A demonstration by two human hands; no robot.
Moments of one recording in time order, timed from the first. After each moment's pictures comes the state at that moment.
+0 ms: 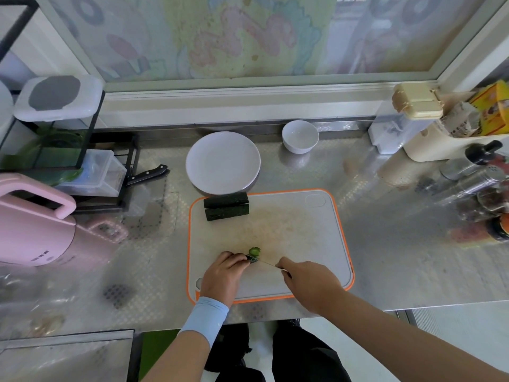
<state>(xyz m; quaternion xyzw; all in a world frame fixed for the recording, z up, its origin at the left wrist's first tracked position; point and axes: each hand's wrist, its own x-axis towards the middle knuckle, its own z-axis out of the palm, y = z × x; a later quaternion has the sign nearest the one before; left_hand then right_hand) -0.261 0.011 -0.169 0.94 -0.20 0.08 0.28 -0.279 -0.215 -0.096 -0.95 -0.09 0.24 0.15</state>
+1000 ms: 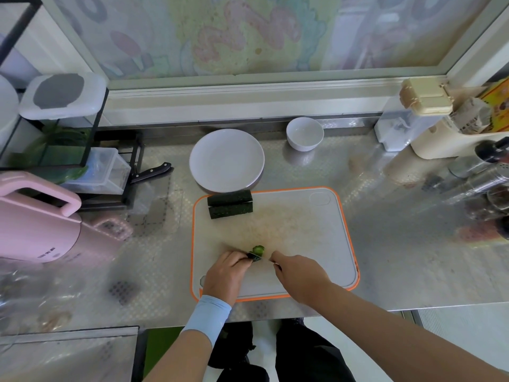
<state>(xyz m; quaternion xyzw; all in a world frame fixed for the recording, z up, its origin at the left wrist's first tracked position) -0.264 0.012 -0.168 0.93 -0.20 0.10 0.28 -0.264 -0.193 -0.109 -0.95 -0.10 0.25 0.16</state>
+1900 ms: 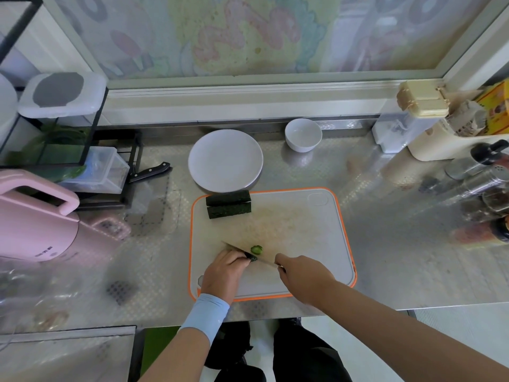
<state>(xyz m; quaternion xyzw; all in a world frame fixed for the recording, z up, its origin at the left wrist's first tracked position) -0.263 0.011 -0.172 0.93 -0.19 0.12 0.28 -0.266 -0.204 -0.102 -0.95 -0.10 0.27 0.14</state>
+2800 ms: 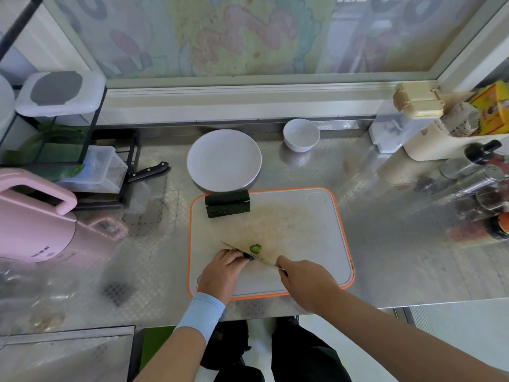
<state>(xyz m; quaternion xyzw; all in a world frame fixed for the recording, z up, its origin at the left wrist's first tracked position) -0.261 0.019 -0.170 0.93 -0.22 0.09 0.28 -0.281 -0.203 -0.090 -0.95 -0.10 0.25 0.14</state>
